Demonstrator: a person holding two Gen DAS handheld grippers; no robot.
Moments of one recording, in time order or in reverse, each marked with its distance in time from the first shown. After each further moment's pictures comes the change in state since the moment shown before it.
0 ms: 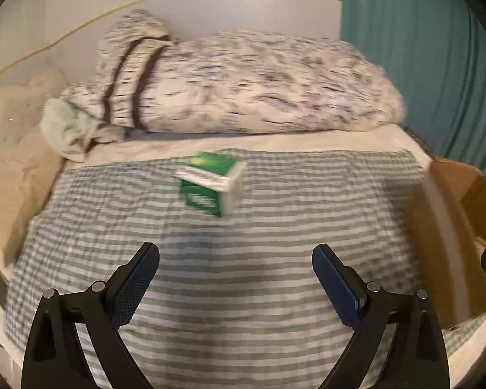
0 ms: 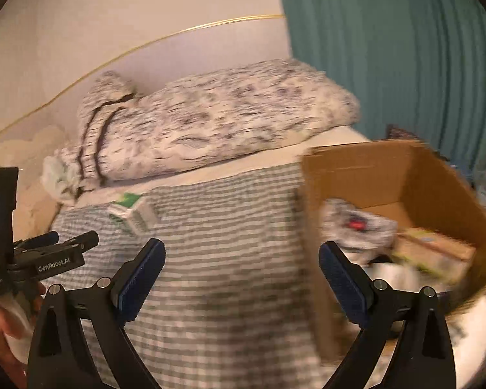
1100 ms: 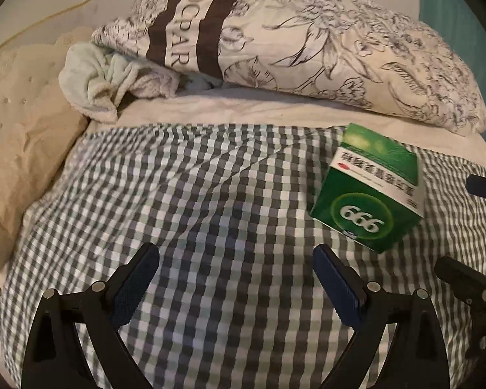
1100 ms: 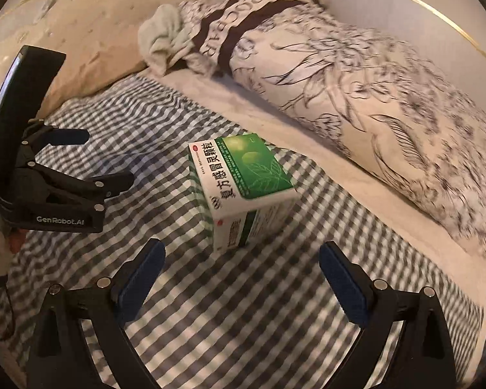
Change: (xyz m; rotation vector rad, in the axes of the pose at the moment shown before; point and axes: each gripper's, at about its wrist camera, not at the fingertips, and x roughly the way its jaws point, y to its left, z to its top) left arm 0.172 0.111 0.009 -0.134 0.149 0.150; right arm 0.265 0.189 -0.004 -0.762 0.287 0.320
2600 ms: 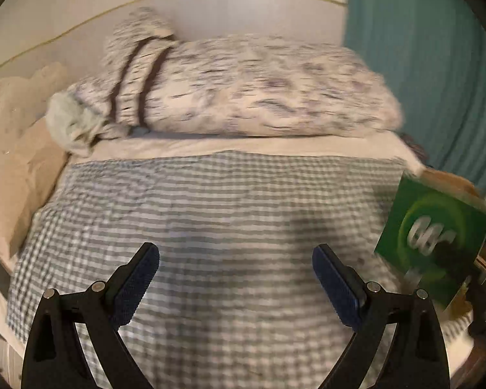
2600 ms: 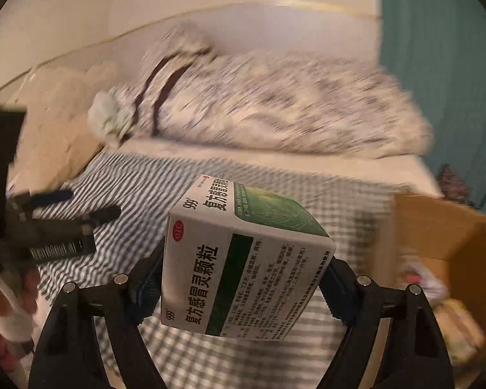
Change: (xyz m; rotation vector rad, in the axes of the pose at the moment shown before) left arm -0.236 -0.140 -0.058 0.128 -0.121 -0.236; right arm -0.285 -0.024 -0.125 0.470 -0.187 -0.259
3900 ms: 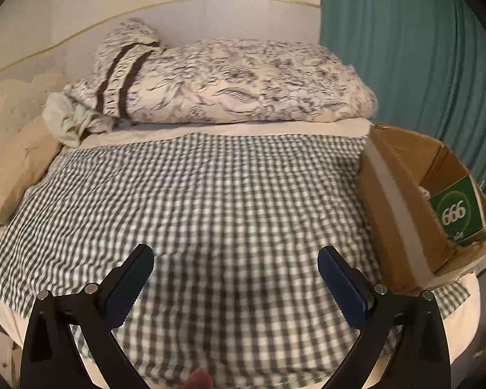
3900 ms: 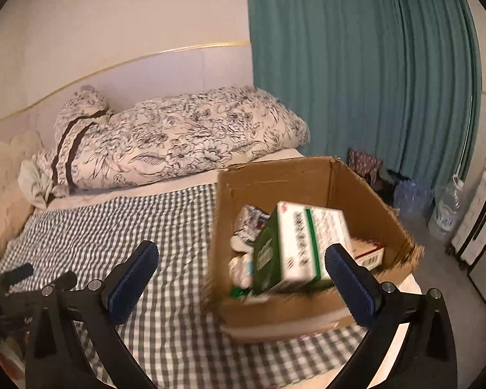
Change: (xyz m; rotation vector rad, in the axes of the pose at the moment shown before) left arm -0.015 -0.045 -0.099 -0.017 -0.072 0.062; right arm -0.084 -0.067 -0.085 0.255 -0.165 -0.308
